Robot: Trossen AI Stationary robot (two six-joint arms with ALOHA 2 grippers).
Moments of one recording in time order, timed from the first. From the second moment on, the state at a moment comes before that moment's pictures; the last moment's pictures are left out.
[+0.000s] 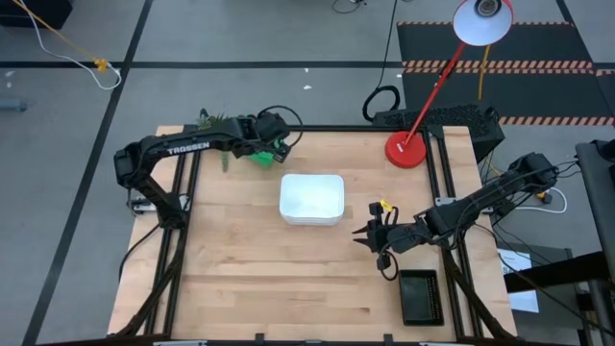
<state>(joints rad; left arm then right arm) 0.40 1.61 1.38 -0.87 -0.52 -0.43 0.43 1.18 0.59 -0.08 0.41 -0.05</state>
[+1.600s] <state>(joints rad) 0.27 1.80 1.46 -1.11 -0.74 -0.48 0.43 1.18 0.59 -0.10 0.41 -0.03</state>
